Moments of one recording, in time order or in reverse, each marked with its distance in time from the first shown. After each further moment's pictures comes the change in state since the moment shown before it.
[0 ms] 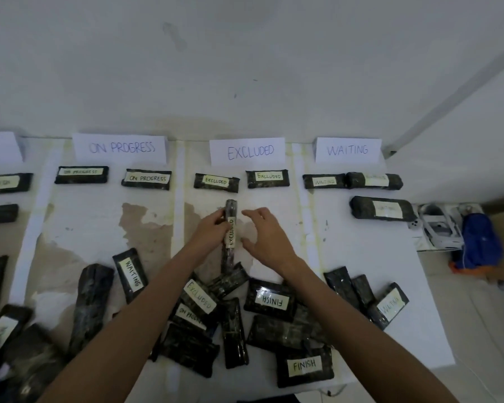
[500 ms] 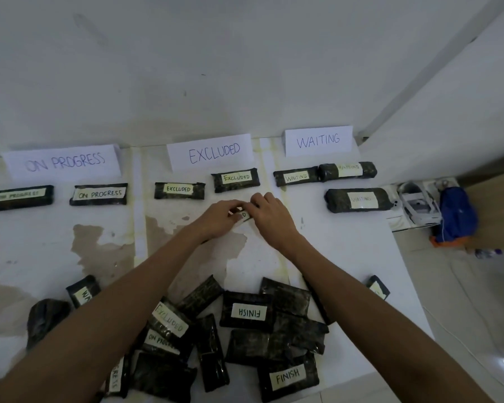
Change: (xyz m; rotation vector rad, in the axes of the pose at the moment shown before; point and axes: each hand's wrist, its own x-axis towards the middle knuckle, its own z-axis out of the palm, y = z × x) left_hand 0.073 0.034 0.060 0.655 -0.298 0.308; right_hand 0.038 0.085 -0.032 -0.540 0.138 -0.178
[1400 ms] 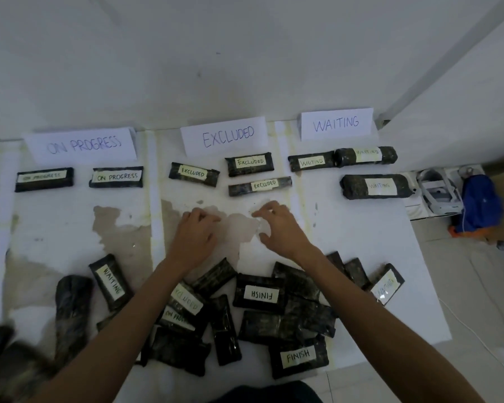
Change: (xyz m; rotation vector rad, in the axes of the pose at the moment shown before) left_hand -0.089 -0.068 0.011 0.382 0.291 0.050; right_hand -0.046 -0.021 0.008 0.524 -0.283 0.194
